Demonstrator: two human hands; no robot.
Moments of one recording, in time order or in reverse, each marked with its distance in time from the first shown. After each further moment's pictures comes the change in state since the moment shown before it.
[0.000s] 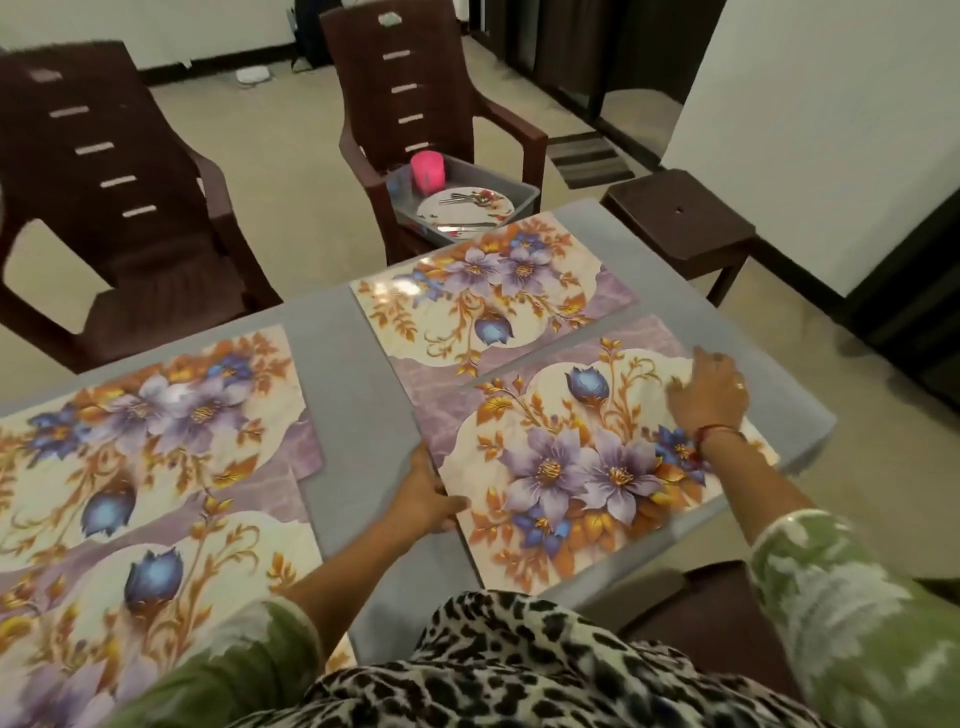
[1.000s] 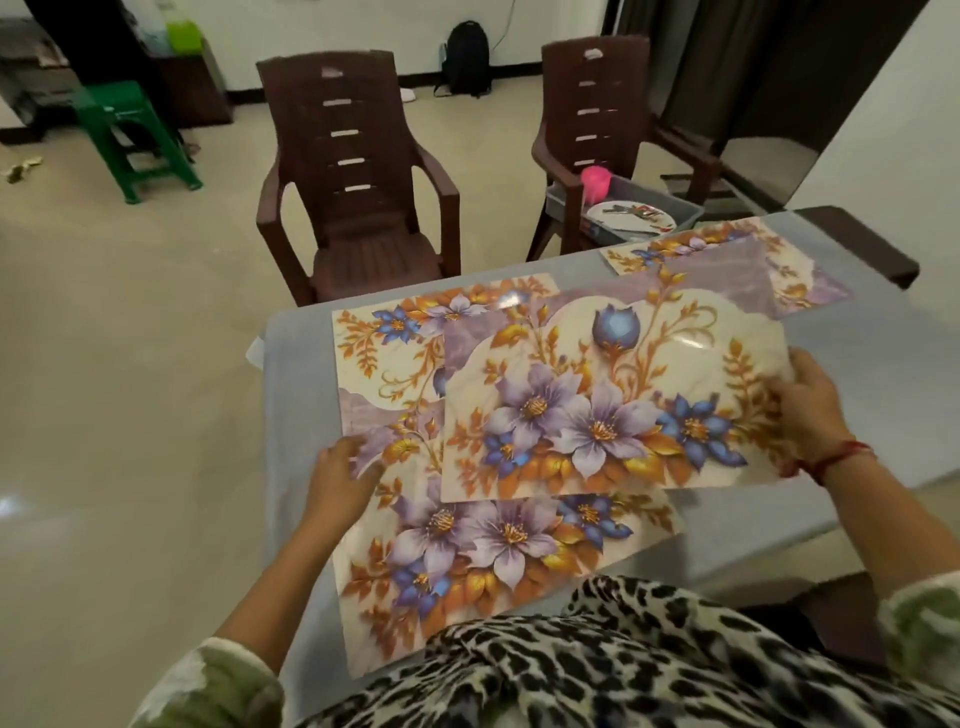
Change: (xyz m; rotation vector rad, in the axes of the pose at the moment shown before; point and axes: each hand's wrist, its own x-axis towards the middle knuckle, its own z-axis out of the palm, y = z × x) left_hand -0.211 -0.200 -0.424 0.325 0.560 0.148; right_hand -0.323 -0.243 -0.033 0.922 -0.097 -0.072
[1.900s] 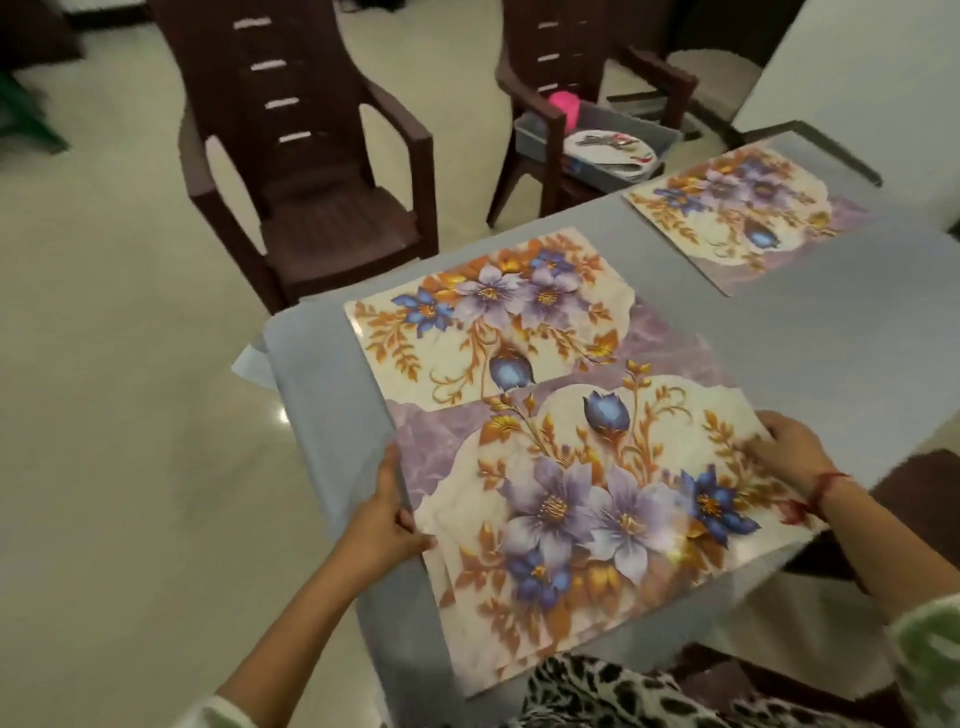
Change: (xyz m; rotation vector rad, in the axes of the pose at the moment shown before) left_hand 0.087 -0.092 -0.045 -0.075 -0.651 0.051; right_hand -0.074 0.055 0.120 -0.582 -0.126 0.307
